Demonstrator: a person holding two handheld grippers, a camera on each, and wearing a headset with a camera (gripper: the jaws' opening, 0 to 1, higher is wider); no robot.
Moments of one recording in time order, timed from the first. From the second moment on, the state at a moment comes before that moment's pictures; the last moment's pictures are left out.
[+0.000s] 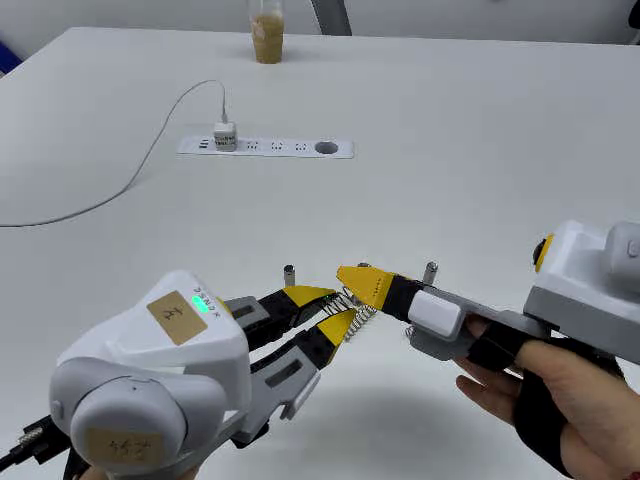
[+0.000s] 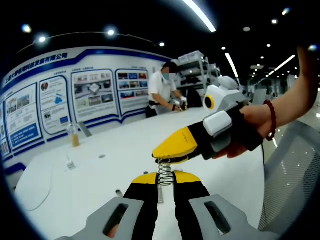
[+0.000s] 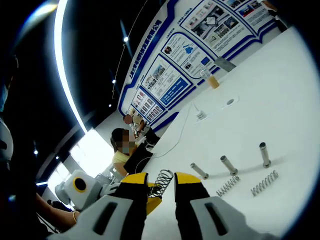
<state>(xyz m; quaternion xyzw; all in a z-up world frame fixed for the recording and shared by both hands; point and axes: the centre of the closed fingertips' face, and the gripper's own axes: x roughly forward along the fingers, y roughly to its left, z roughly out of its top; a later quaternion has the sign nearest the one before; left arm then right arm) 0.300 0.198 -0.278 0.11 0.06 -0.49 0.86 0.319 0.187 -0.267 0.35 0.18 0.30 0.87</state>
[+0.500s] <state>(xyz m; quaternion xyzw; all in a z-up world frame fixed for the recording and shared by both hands) 0.301 0.199 -0.282 0.11 0.07 -0.49 0.86 0.319 0.192 -0.270 0.35 0.18 0.30 0.87</state>
